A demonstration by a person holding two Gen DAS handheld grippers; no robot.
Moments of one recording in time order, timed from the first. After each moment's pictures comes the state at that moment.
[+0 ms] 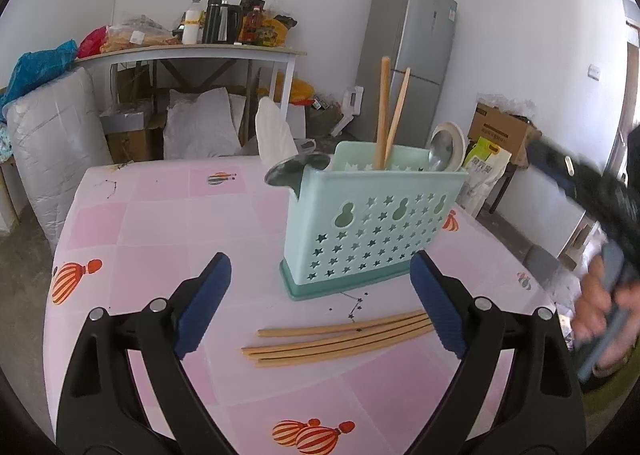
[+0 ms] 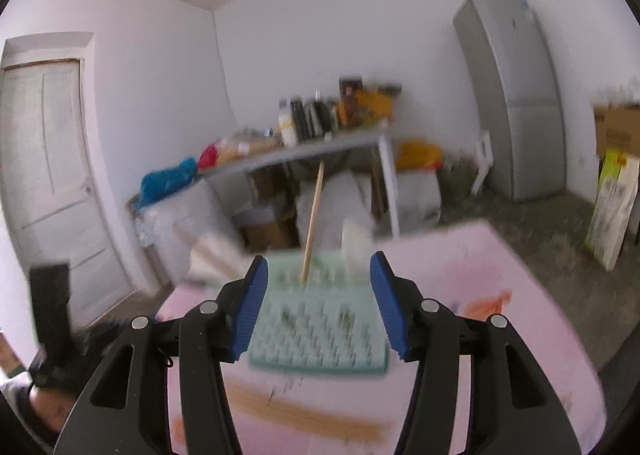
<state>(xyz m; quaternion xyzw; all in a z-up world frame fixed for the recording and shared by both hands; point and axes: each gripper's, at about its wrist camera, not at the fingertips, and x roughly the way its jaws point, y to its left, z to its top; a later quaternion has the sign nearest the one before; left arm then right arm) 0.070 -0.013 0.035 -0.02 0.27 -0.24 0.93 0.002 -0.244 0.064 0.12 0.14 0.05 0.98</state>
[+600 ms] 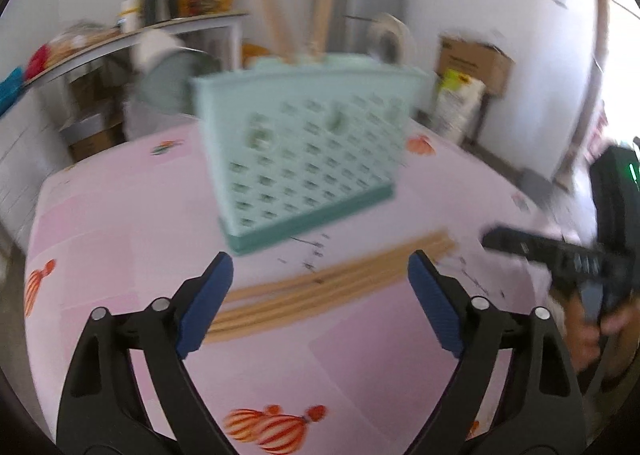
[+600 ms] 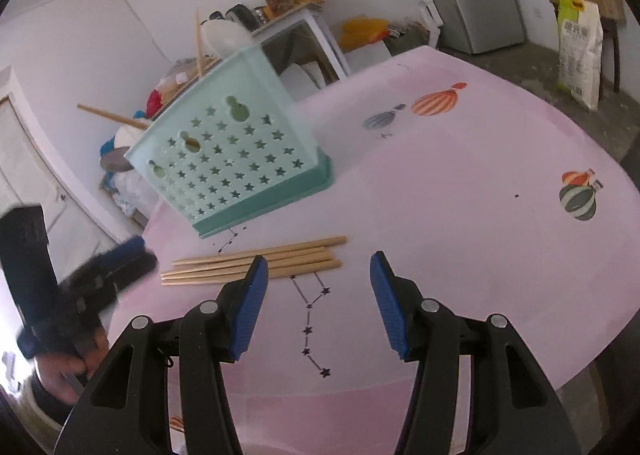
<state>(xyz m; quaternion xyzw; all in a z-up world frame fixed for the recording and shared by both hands) 0.057 -0.071 -0.013 0.09 0.32 -0.32 0.89 -0.020 -0.282 -0.066 0.26 0.31 0.01 0.91</state>
